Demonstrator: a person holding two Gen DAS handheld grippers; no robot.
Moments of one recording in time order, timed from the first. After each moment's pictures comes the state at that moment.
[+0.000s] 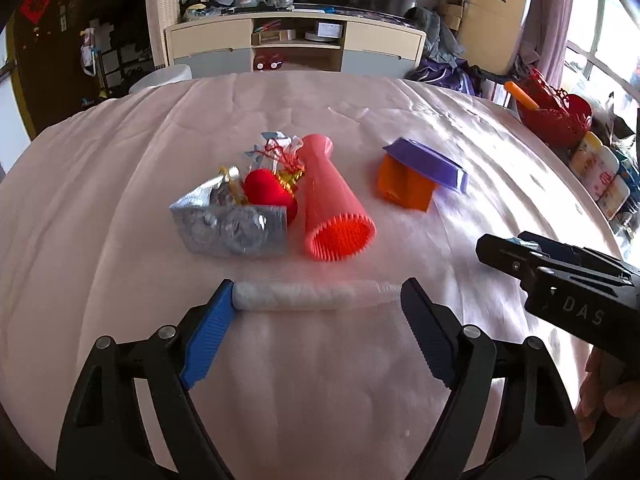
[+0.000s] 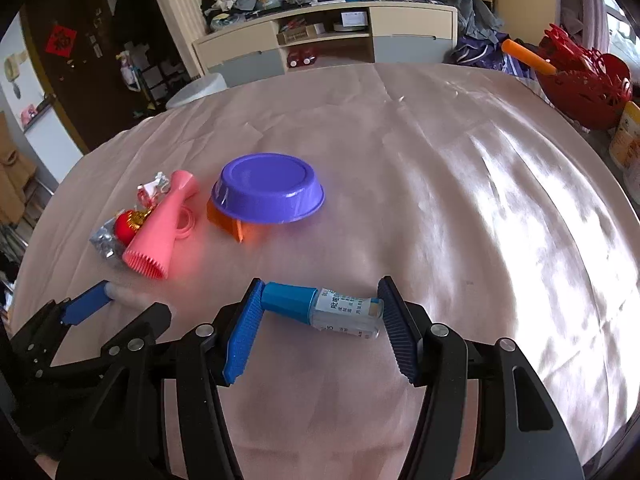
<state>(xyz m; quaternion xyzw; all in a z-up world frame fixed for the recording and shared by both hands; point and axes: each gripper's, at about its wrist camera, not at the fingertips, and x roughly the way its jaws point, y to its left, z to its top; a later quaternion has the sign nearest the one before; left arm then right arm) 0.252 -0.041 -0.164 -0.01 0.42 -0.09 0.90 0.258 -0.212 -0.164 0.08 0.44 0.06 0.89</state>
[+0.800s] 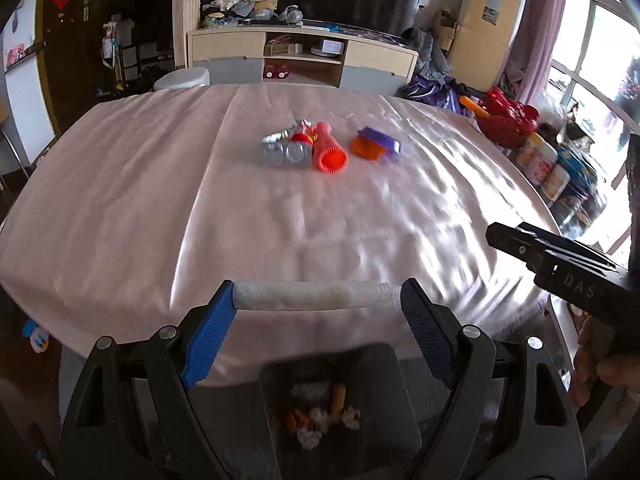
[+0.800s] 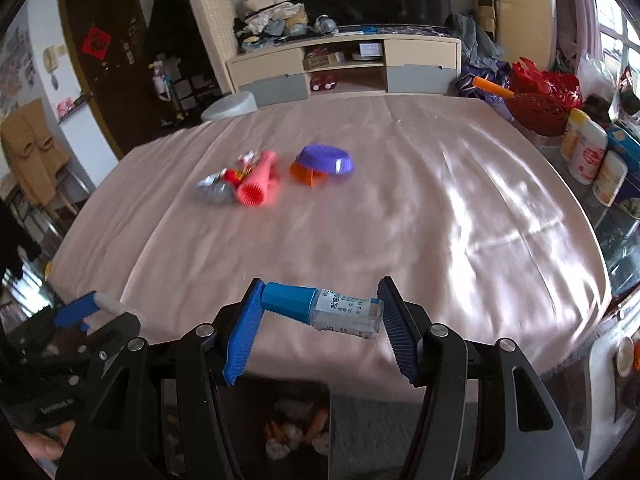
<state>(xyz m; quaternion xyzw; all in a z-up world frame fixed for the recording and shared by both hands) 0.069 0.001 -0.105 -0.03 0.41 -0.10 0.91 0.087 -0.201 -0.108 0.05 0.40 0.08 0.91</state>
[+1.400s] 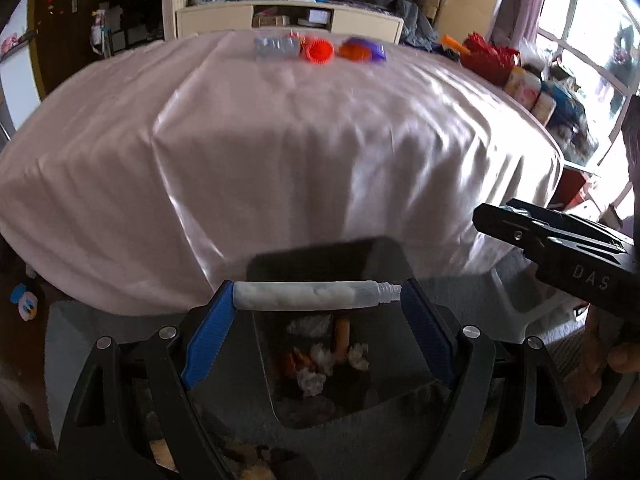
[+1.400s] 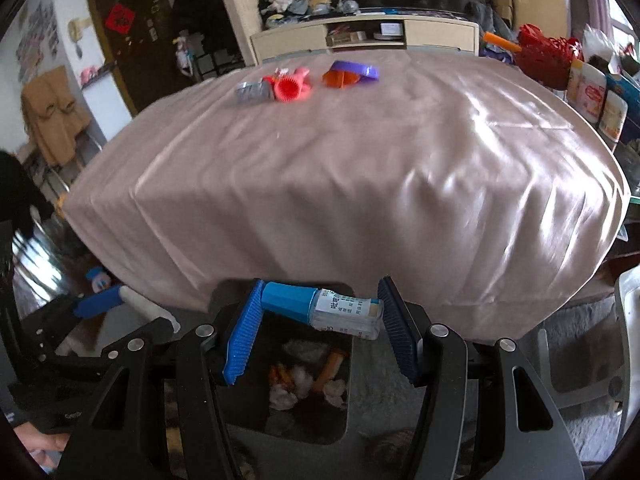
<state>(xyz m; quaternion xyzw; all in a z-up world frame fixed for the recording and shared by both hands) -0.011 -0.001 -0.204 -0.01 0.44 -0.12 0.89 0.005 -0.177 -0.194 0.04 0.42 0.11 0.90</state>
